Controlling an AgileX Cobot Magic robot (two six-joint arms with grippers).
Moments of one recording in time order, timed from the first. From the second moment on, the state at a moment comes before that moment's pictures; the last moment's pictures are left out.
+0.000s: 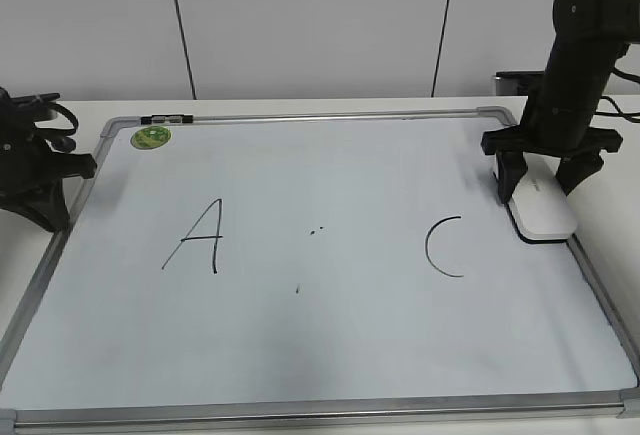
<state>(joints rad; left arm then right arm) 0.01 2.13 -1.47 -0.13 0.90 -0.03 0.05 2.28 -1.87 0.02 1.22 0.01</state>
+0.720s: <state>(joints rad) 0.01 2.10 -1.47 -0.12 0.91 -0.03 0.05 2.22 -1.91 0.02 1.22 0.02</state>
